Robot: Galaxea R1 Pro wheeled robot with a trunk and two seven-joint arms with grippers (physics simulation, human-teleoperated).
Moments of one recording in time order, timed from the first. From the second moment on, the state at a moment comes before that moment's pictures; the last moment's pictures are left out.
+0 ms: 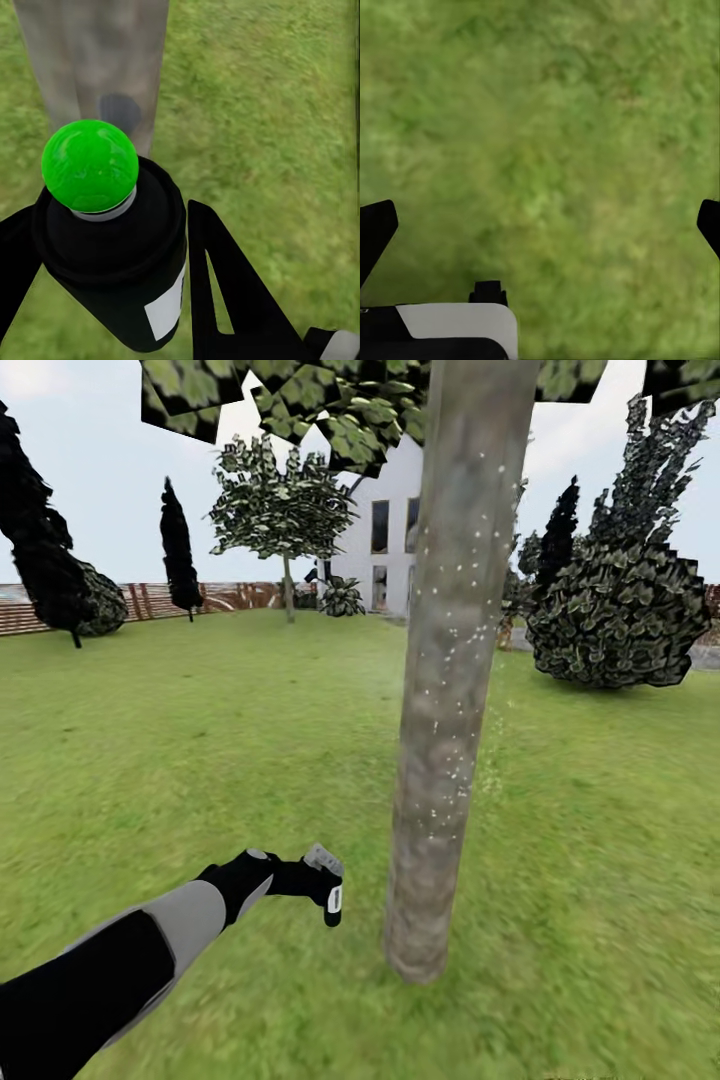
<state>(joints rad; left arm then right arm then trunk) -1.05 -0.08 -0.96 -0.03 0.56 0.04 -0.71 -0.40 -0.02 0.43 0.05 -0.36 -0.22 -0.13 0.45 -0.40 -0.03</state>
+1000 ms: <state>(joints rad) -1.05 -0.09 -0.69 -0.37 0.56 0.23 -0.31 -0.40 -0.02 0.43 0.05 -0.36 -0.22 -0.14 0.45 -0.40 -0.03</state>
